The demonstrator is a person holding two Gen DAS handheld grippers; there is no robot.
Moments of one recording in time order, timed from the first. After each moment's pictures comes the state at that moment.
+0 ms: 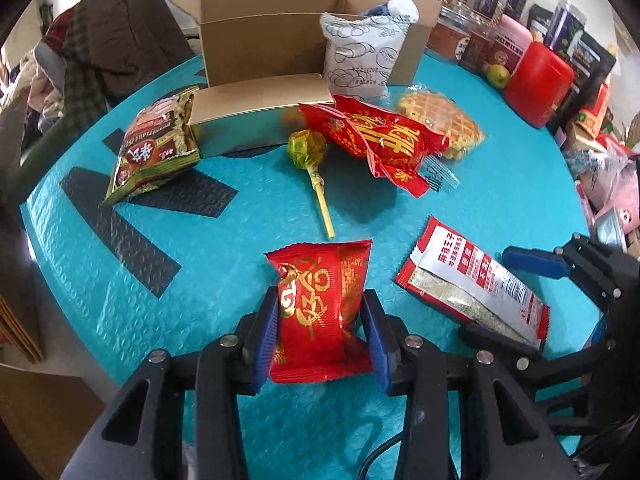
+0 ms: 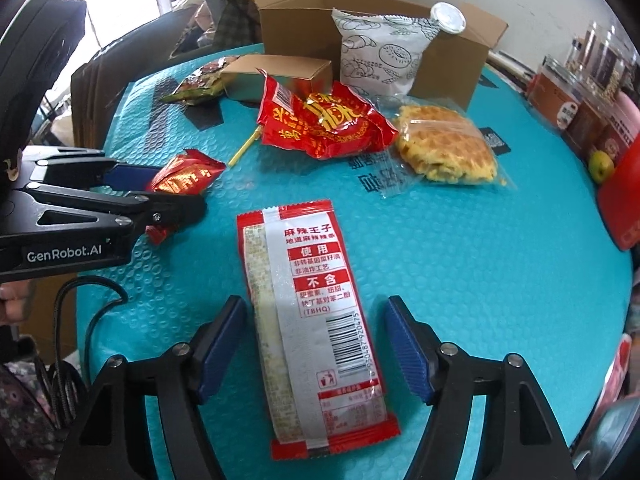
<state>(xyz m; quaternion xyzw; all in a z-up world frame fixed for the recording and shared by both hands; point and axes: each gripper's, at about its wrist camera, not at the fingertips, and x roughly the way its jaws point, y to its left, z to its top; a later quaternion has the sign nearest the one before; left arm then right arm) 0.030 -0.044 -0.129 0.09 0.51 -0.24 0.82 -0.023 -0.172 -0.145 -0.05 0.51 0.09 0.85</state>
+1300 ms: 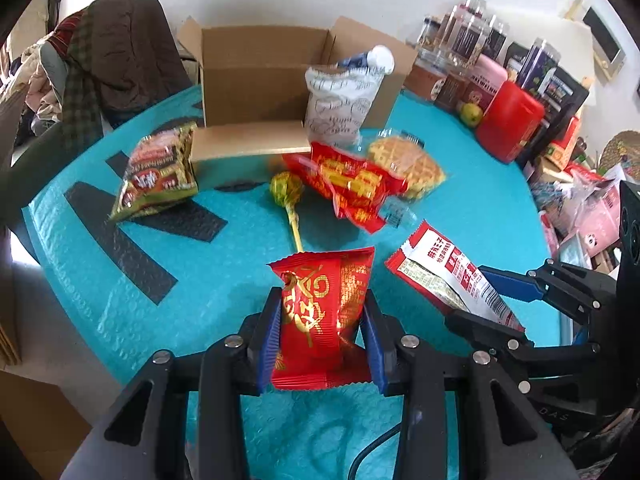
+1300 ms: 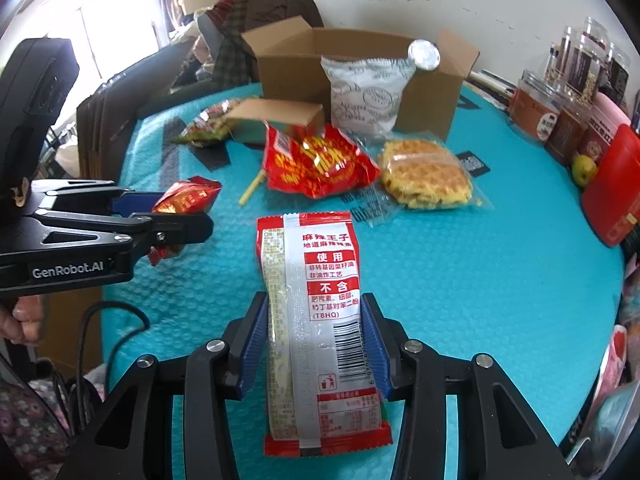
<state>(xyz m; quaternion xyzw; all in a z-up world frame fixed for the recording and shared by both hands) 0.020 -0.032 -0.097 0.03 0.47 -0.28 0.84 -0.039 -0.176 -0.113 -0.02 0.46 0.09 0.88</state>
